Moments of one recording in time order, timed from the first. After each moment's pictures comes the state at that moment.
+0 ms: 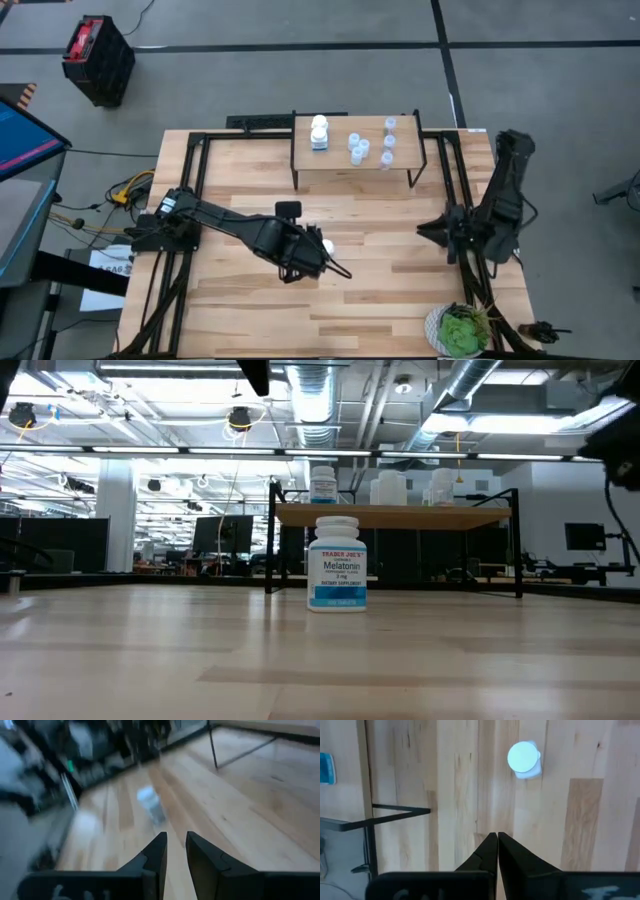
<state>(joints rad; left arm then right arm) -0.36 1.99 2.07 -1.57 -0.43 -0.36 1.13 0.37 0.31 -0.63 1.17 1.10</state>
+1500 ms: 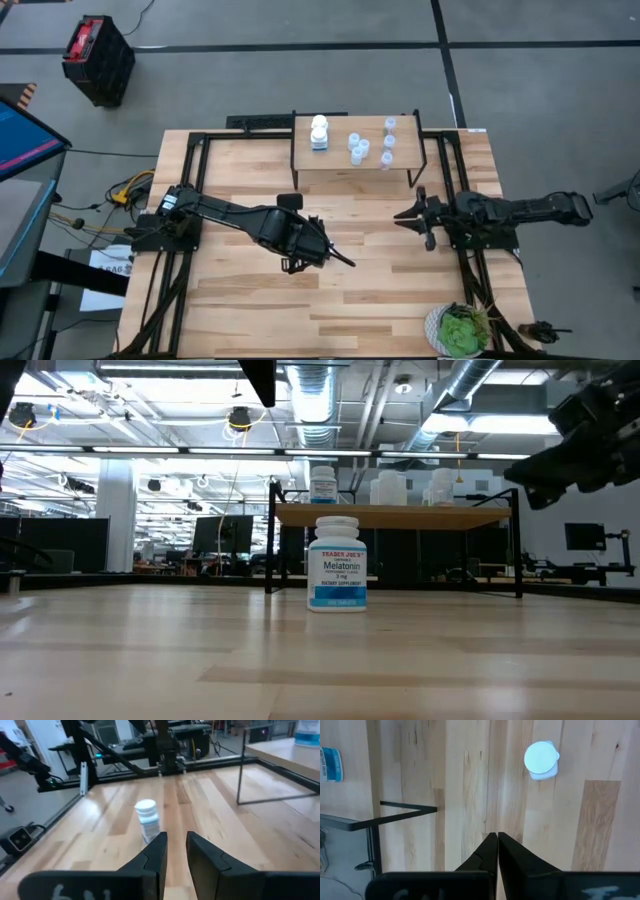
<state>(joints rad) -0.31 1.99 2.07 -1.57 -0.43 -0.32 0.02 0.22 0.01 0.10 0.00 0.14</state>
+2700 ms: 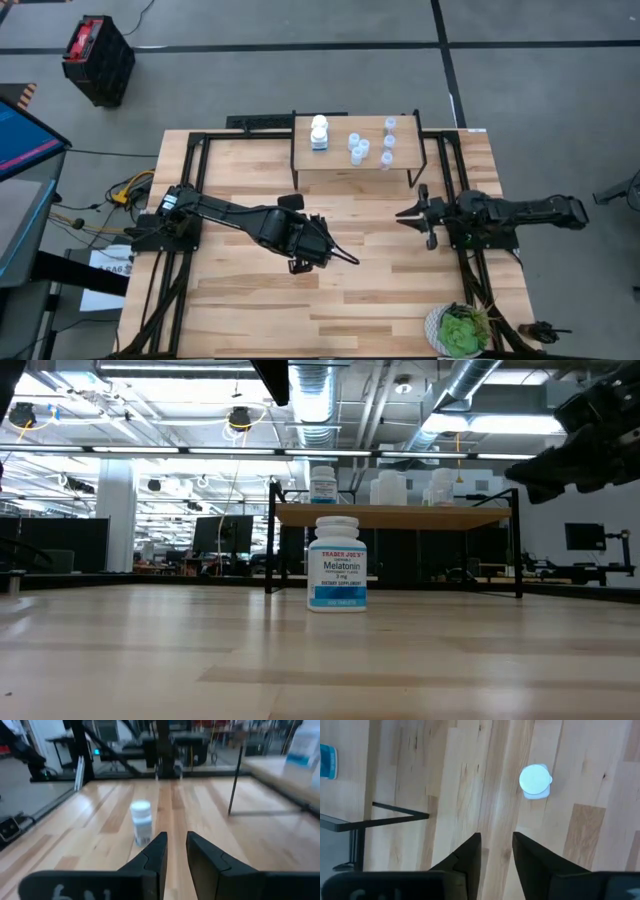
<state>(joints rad) -0.31 1.99 2.07 -1.51 -0.43 -0.41 0.01 0.14 0.01 0.04 0.00 0.02</state>
